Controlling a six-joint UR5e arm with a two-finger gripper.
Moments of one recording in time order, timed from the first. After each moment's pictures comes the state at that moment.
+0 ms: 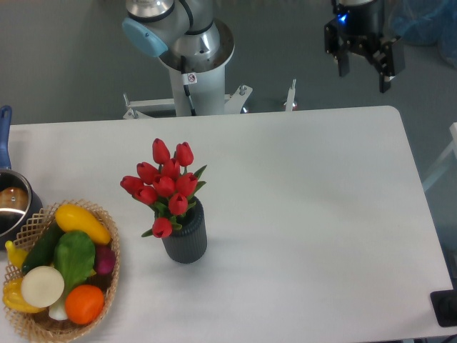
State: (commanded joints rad) arm 2.90 -1.48 -1.73 -1.10 1.53 1.78
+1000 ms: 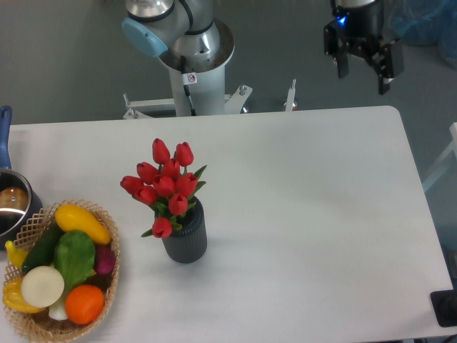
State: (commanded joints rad) arm 2.90 -1.48 -1.75 -1.09 1.53 1.78
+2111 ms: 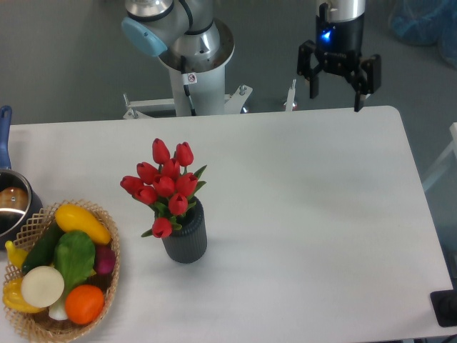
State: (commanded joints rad) arm 2.89 -1.46 -1.84 -1.09 1.24 1.52
